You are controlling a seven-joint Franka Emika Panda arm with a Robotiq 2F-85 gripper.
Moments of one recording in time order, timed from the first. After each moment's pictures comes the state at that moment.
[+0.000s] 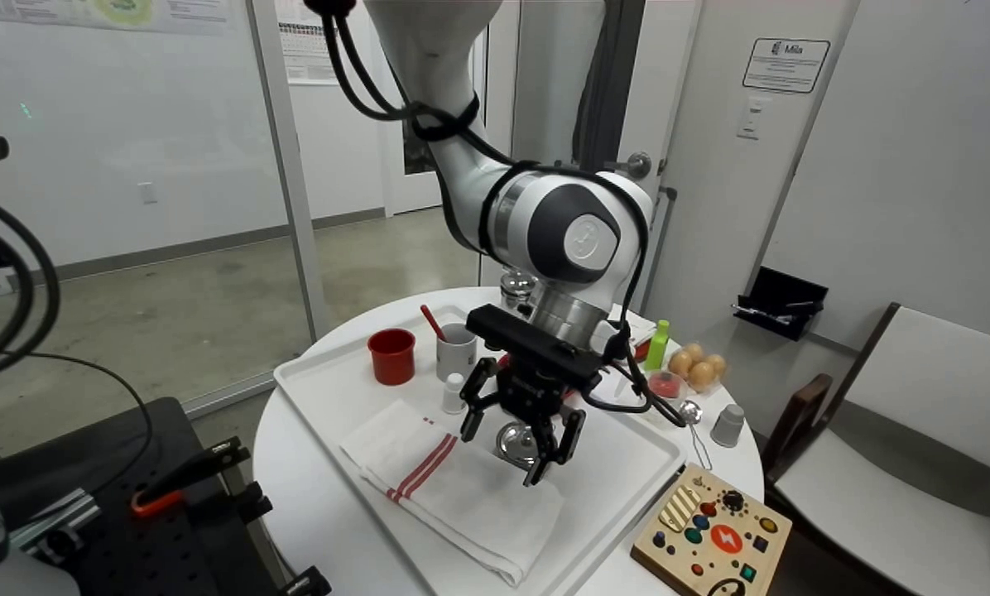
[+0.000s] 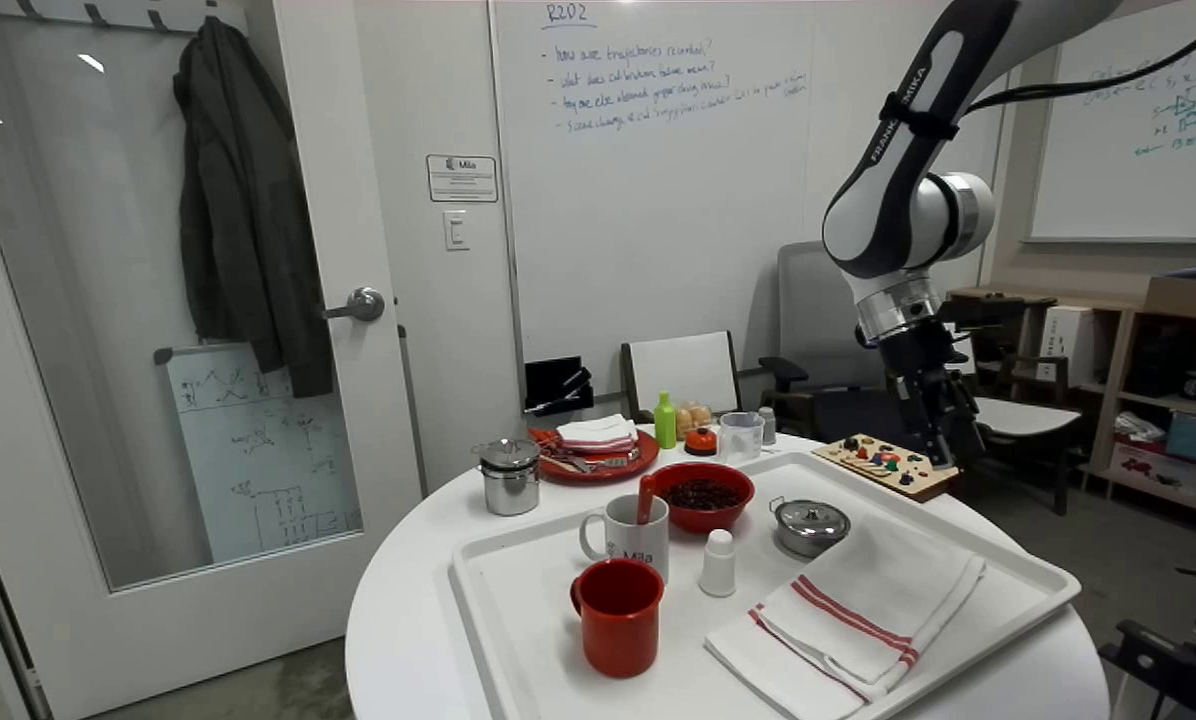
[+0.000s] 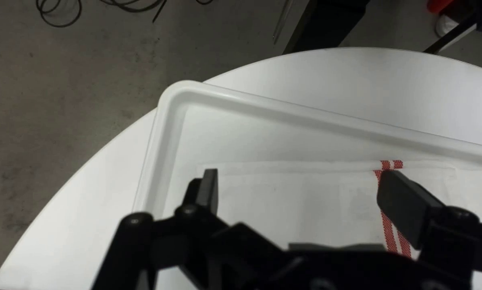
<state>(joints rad) -0.15 0.57 -0.09 -2.06 -0.10 2.13 -0.34</state>
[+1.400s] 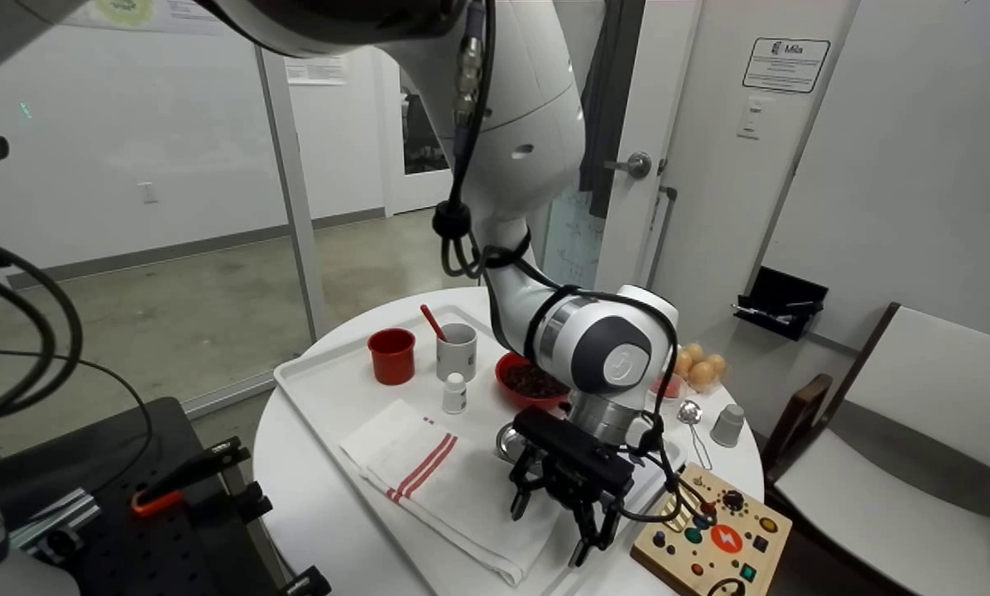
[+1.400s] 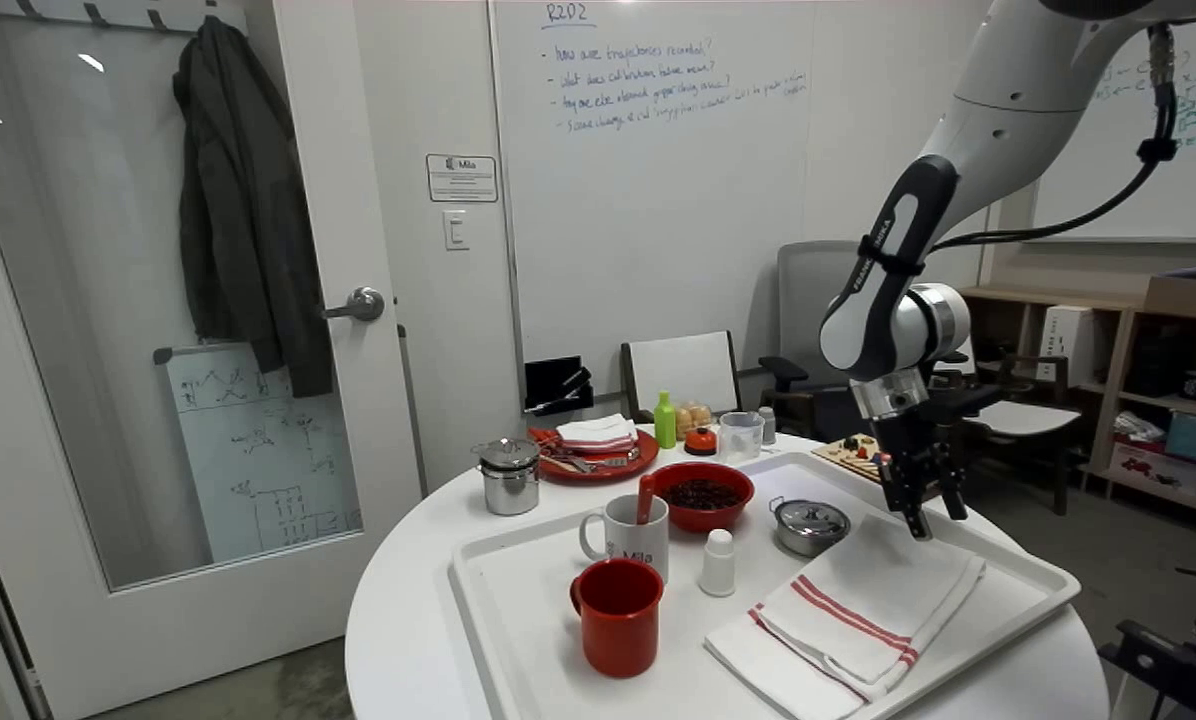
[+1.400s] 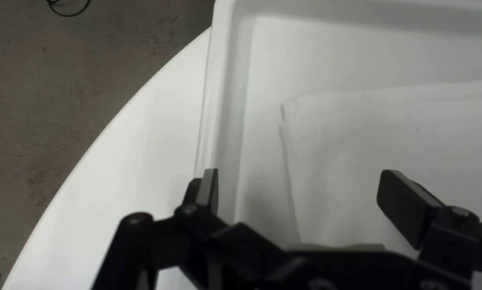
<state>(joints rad) -0.21 0.97 -0.11 -1.75 -0.13 2.24 -0.26</state>
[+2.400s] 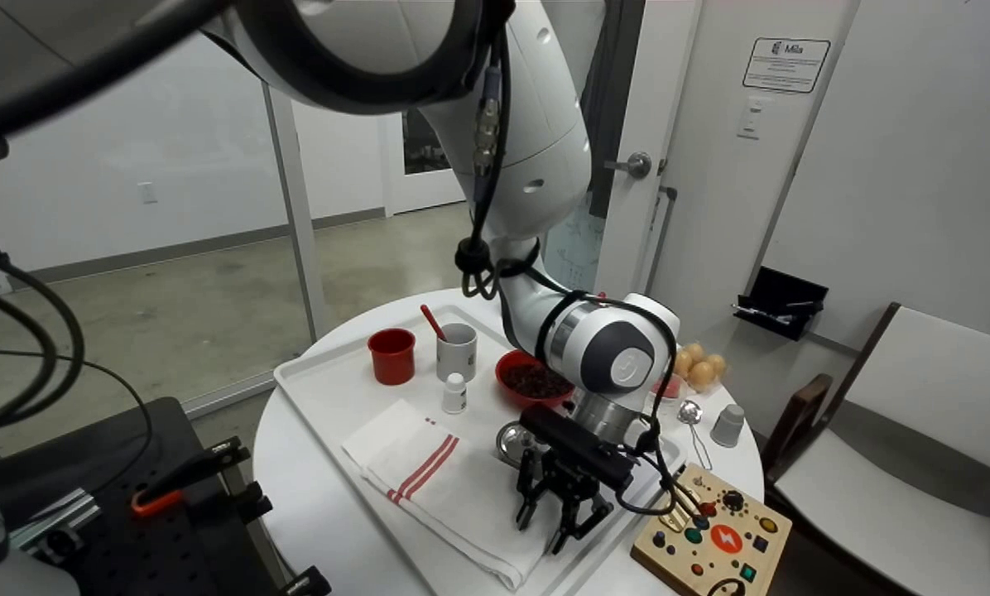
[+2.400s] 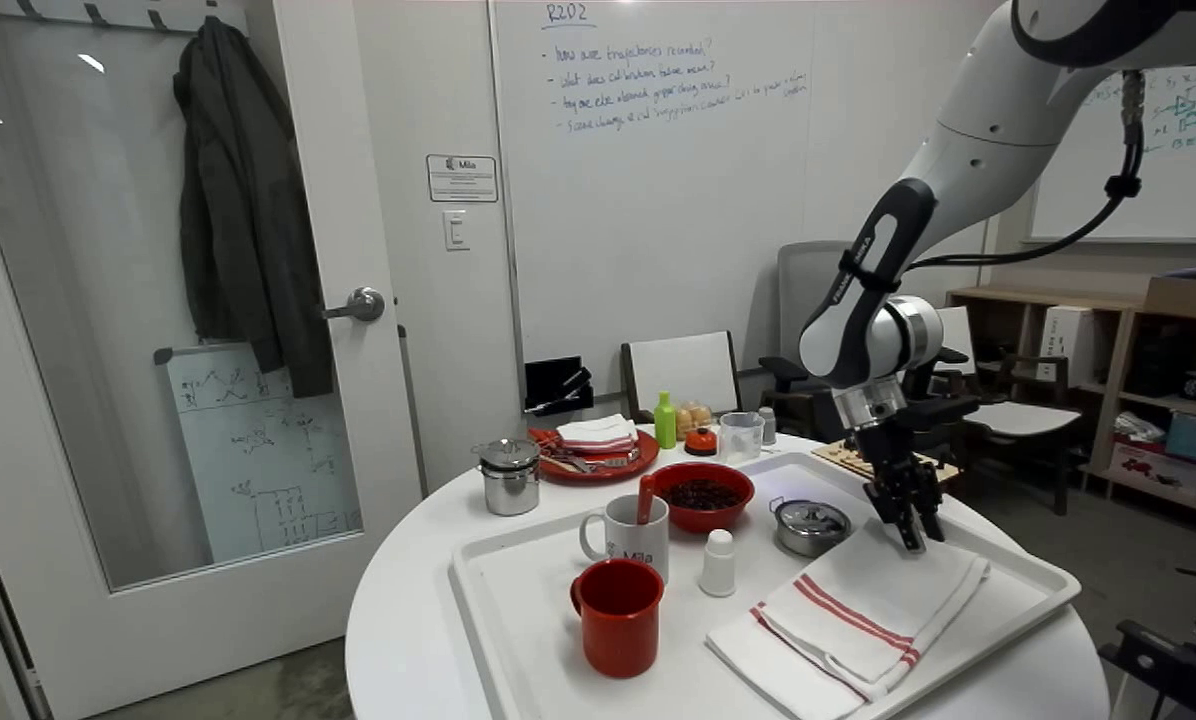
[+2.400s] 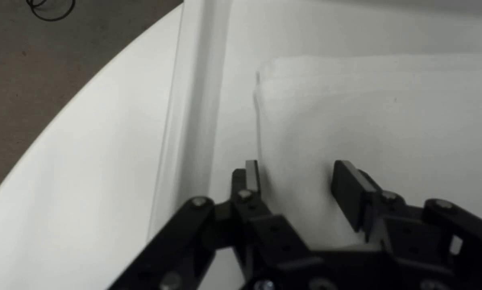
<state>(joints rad) -0.22 1.06 -0.07 -1.61 -0.11 2.13 -0.26</state>
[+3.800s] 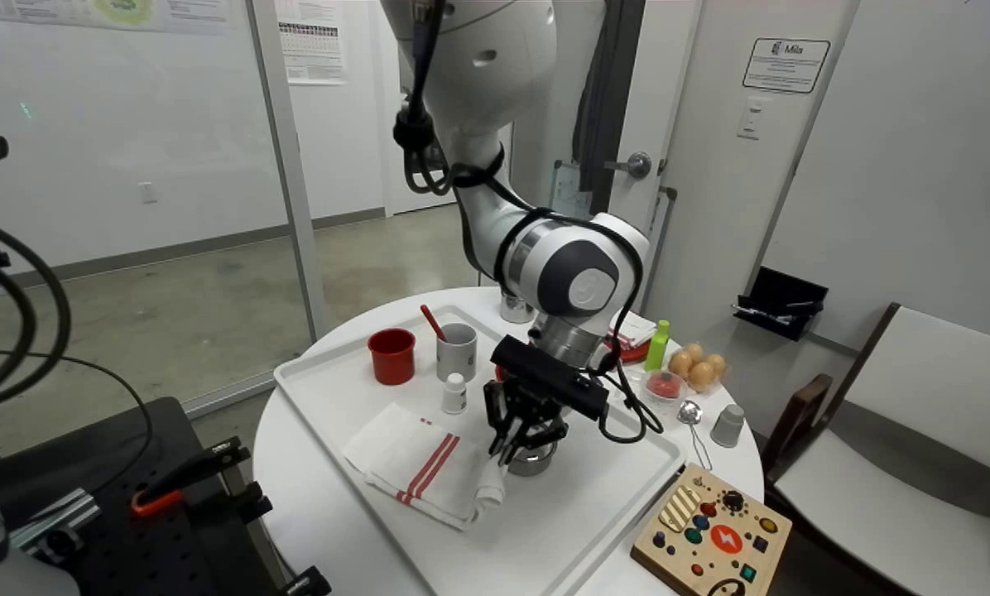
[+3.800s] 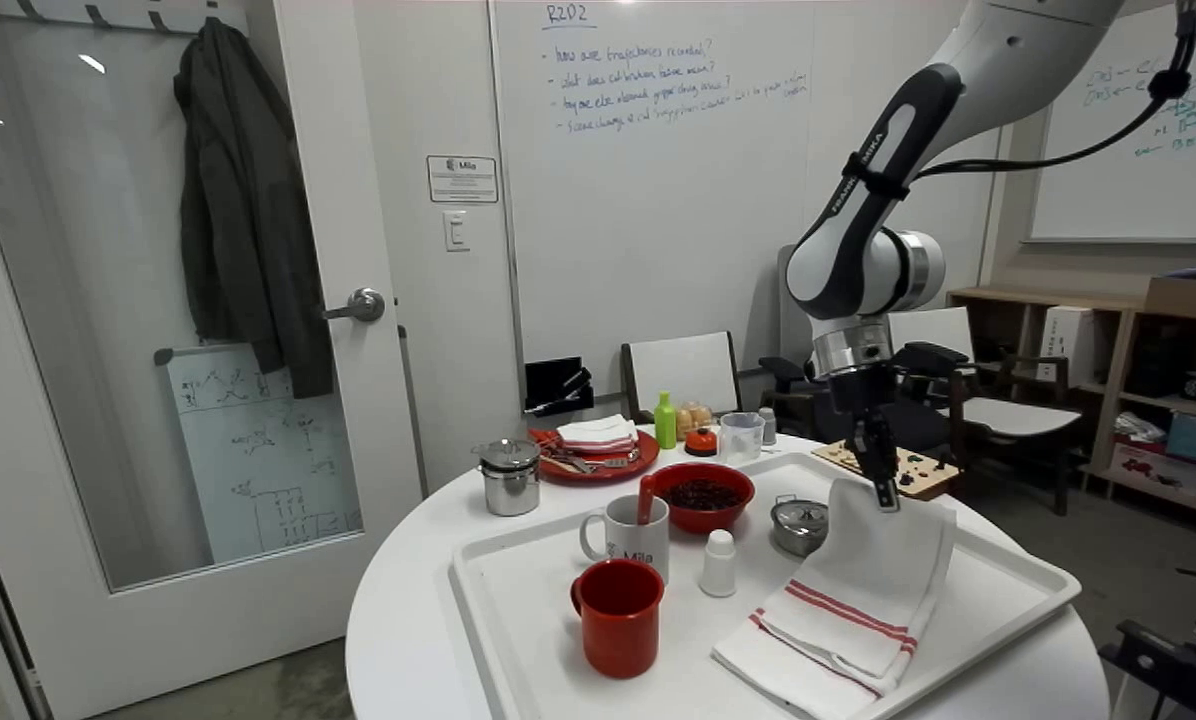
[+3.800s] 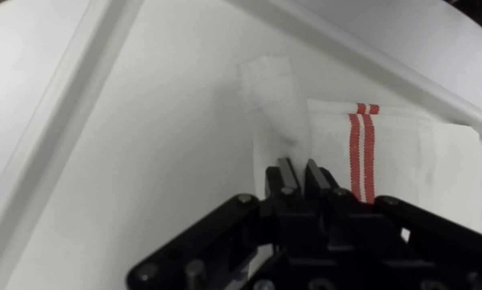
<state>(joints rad) -0.26 0.77 0.08 -1.88 -0.07 2.19 -0.54</state>
